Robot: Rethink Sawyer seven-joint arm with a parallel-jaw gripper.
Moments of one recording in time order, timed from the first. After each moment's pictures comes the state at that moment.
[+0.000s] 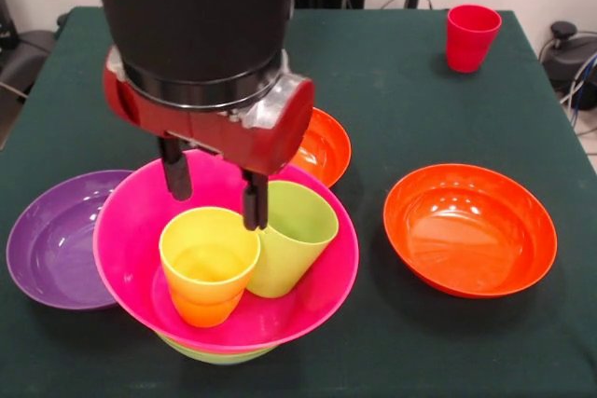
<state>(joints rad) -0.29 0.16 -1.08 0.15 1.06 1.37 1.81</state>
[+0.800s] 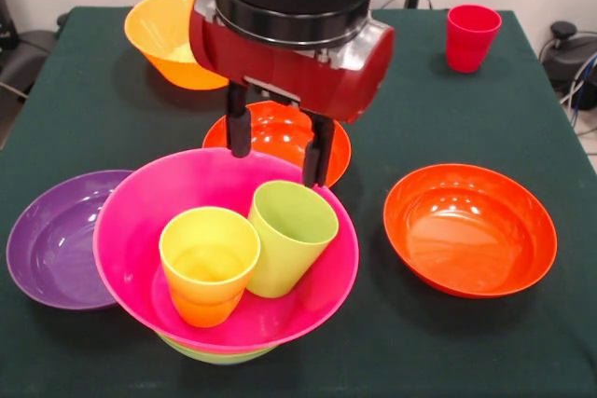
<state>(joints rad) -0.14 0.02 -0.87 0.41 0.86 1.29 1.81</state>
